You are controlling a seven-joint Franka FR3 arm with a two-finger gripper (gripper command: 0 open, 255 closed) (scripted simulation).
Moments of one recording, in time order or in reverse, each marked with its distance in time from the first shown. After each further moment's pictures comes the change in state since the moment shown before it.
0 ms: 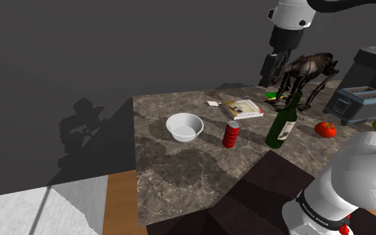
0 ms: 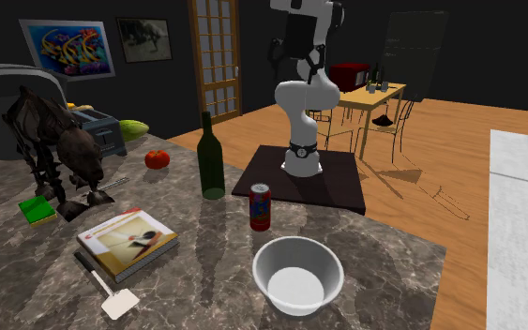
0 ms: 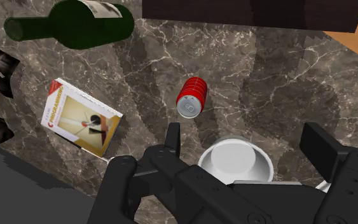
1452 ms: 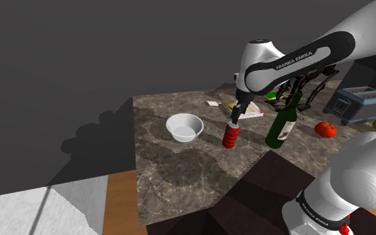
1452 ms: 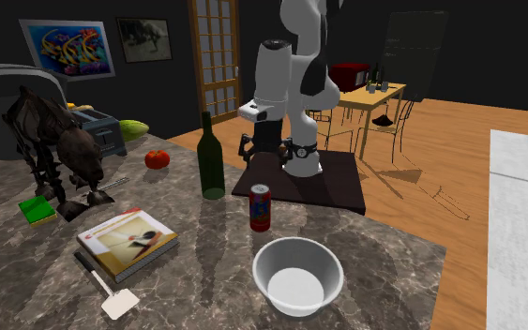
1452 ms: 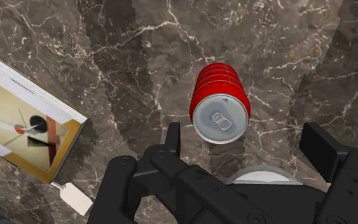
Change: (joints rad) arm -0.022 0.470 -0.158 -0.273 -0.070 0.742 -0.149
